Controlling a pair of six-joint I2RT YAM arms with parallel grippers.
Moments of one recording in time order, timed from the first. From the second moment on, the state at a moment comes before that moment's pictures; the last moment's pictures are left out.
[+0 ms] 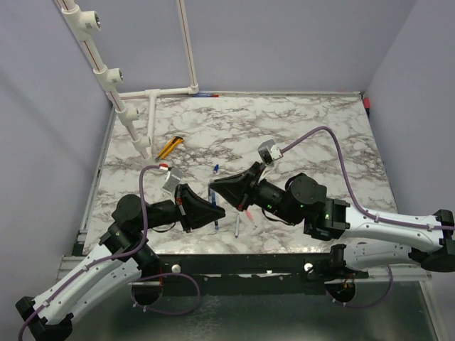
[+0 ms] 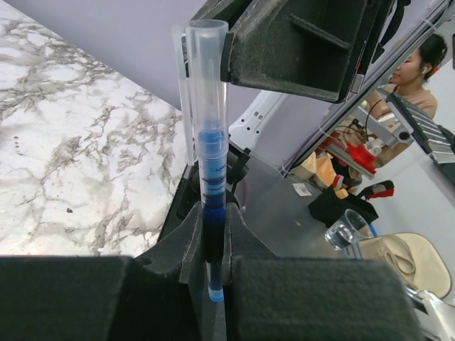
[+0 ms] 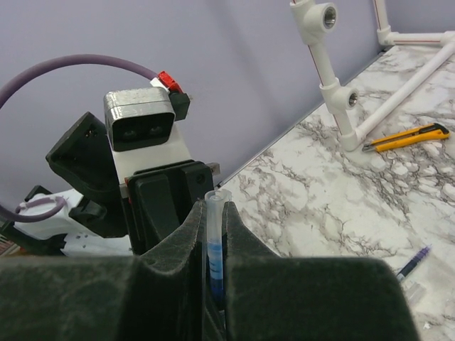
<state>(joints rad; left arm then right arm) -0.77 0.43 0.48 0.15 0.59 -0.69 1.35 1.09 1.01 0.19 0.30 0.43</state>
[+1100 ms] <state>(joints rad) -0.77 0.46 0.48 0.08 0.48 -0.34 1.36 1.14 1.31 -0.23 0.46 0.32</state>
